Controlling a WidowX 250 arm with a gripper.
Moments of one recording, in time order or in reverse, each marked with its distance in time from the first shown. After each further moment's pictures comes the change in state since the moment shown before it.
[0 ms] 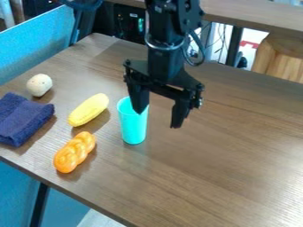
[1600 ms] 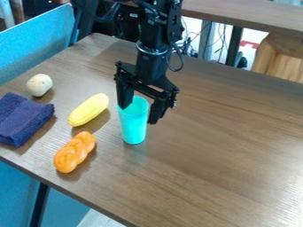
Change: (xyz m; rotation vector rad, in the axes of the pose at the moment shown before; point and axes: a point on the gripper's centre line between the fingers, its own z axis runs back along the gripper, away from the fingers) arm 0.029 0.044 -0.044 0.083 0.147 -0.064
